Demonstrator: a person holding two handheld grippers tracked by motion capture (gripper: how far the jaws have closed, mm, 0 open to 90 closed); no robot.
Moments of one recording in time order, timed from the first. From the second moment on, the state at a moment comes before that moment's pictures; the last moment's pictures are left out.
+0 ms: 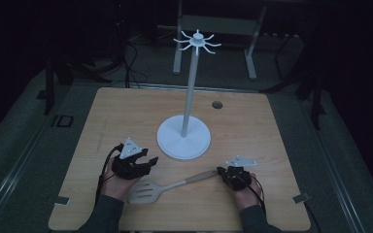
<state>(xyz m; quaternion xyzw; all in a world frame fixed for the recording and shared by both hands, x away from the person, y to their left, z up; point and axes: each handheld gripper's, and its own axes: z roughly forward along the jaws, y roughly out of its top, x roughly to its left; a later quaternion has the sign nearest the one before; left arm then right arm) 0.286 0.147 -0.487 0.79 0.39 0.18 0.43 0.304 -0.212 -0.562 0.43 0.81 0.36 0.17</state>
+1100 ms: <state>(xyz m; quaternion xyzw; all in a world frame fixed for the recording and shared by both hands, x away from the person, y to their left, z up) 0.299 0.065 -0.462 0.89 0.28 0.15 0.32 0.300 -0.294 -0.539 0.49 0.74 0.40 0.22</state>
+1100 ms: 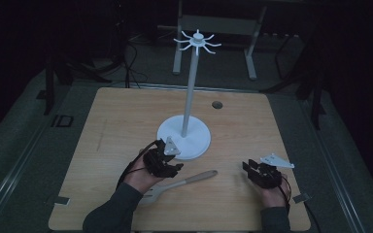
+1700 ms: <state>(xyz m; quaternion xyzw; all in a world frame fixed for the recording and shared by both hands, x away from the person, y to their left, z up) 0.304 0.024 -0.464 0.93 0.23 0.13 0.25 0.300 -0.296 -0.538 0.49 0.74 0.40 0.22</state>
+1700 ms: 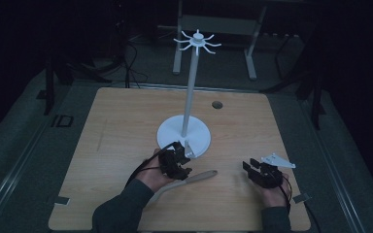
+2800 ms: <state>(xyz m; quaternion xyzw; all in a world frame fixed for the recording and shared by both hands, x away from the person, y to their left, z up) 0.328 -0.014 -0.515 0.98 0.20 0.04 0.10 0.299 -0.296 -0.538 0.48 0.74 0.41 0.22</state>
